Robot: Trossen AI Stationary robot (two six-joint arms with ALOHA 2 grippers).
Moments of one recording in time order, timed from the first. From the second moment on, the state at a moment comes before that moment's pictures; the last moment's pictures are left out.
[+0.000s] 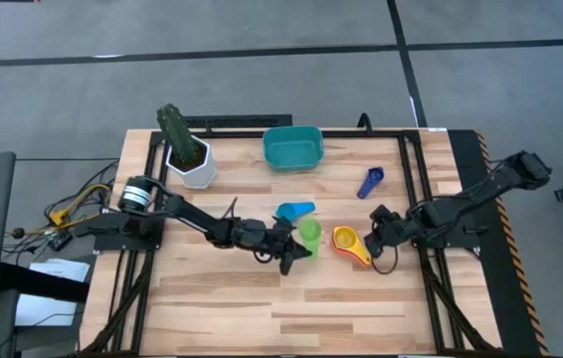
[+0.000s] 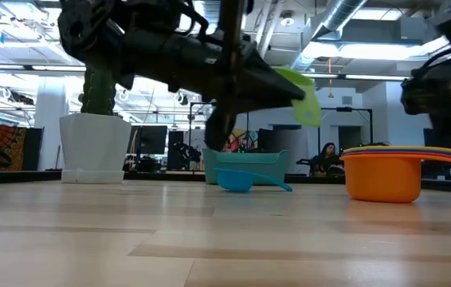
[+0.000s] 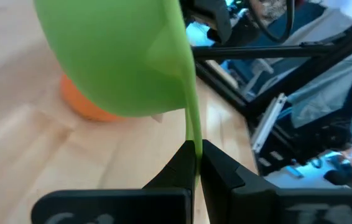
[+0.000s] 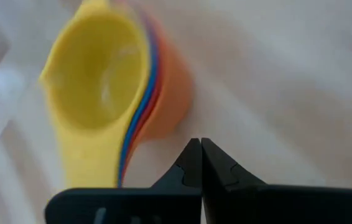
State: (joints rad) left arm -0.19 1.96 0.91 0.93 -0.08 -0.76; right arm 0.40 0.84 0.29 -0.41 0.26 1.20
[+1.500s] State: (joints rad) left arm 0.04 2.18 1.45 0.30 0.73 -0.77; right arm 0.71 0.73 0.29 -0.17 0.52 1.14
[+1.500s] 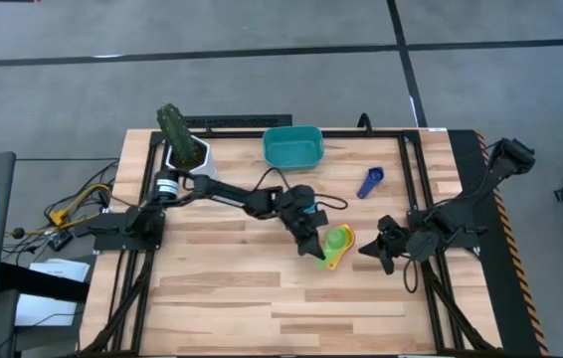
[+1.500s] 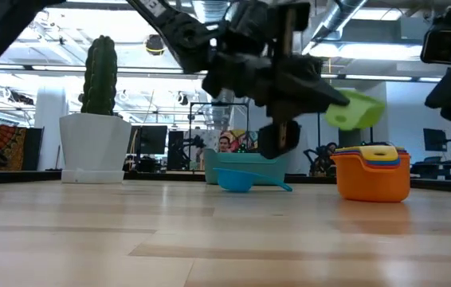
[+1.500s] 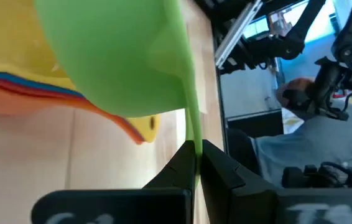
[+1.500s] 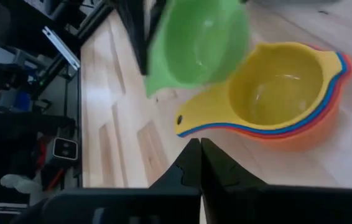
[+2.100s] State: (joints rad) left arm 0.07 2.21 1.49 0.30 0.75 -0.93; right arm 0.74 0.72 0.29 -0.26 0.58 1.20
